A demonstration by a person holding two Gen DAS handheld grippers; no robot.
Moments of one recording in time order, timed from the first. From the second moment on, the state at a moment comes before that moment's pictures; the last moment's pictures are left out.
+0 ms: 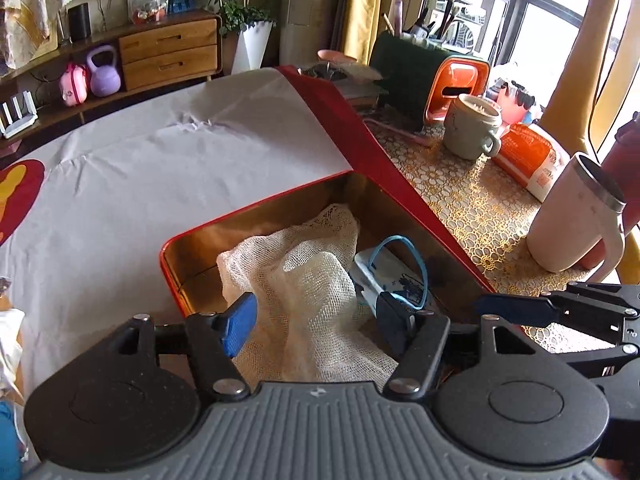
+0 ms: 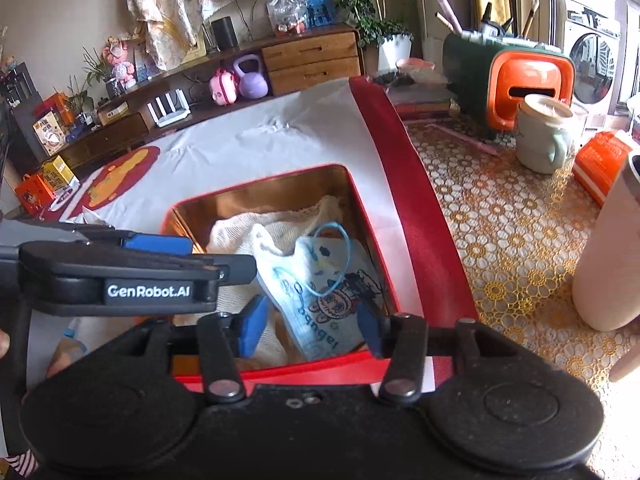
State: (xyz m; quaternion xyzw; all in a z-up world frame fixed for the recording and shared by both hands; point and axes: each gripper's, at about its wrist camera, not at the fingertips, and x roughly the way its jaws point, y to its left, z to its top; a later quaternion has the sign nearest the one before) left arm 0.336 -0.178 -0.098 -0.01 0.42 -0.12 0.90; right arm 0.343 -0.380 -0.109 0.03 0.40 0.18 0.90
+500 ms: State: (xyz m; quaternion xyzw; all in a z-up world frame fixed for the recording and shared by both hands) left arm 0.267 -0.151 -0.036 -0.01 0.36 -0.13 0.92; right arm 0.289 -0.363 -0.060 0.02 0.35 0.19 0.92
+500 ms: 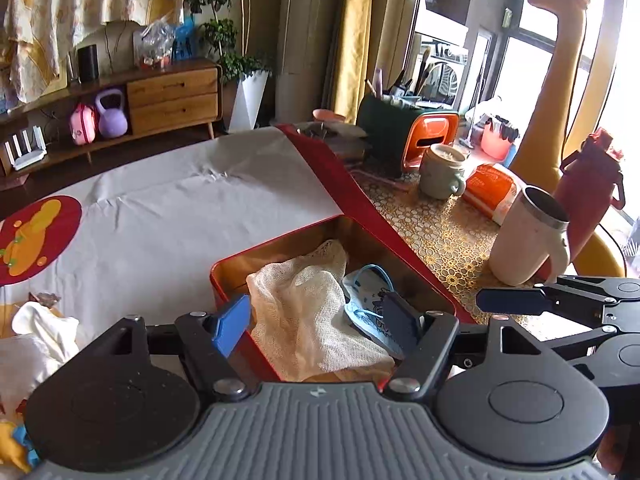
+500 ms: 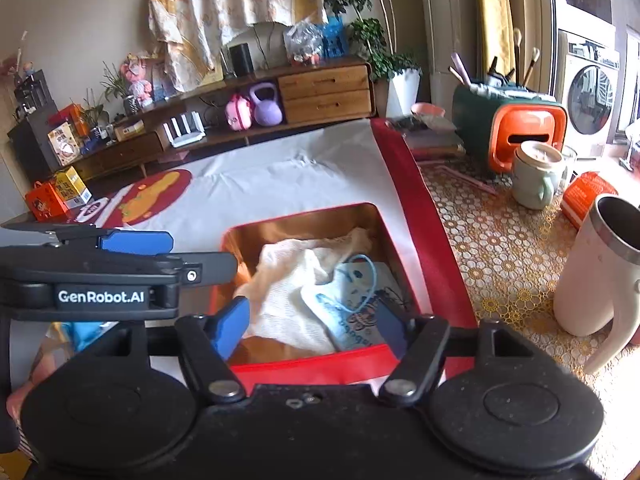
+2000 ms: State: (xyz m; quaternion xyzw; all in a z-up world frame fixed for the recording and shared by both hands) left arm 0.129 0.098 -0.031 -0.07 0.31 0.00 0.95; right arm 0.189 -0.173 -0.059 -0.04 0.31 0.34 0.88
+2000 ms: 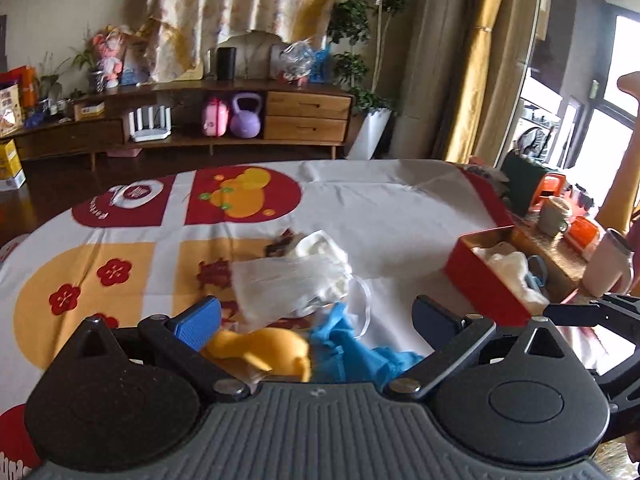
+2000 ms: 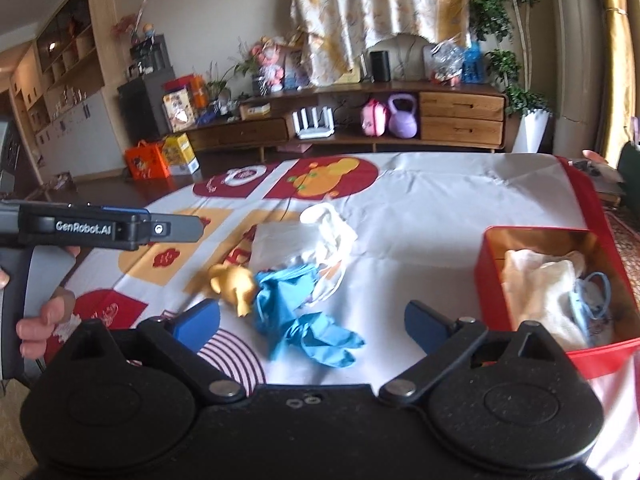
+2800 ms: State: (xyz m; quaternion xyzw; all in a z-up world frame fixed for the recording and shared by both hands) left arm 0.176 0.140 -0.124 -0.11 0.39 0.06 0.91; right arm 0.241 -0.088 -0.137 -0.15 0.36 0.38 0.83
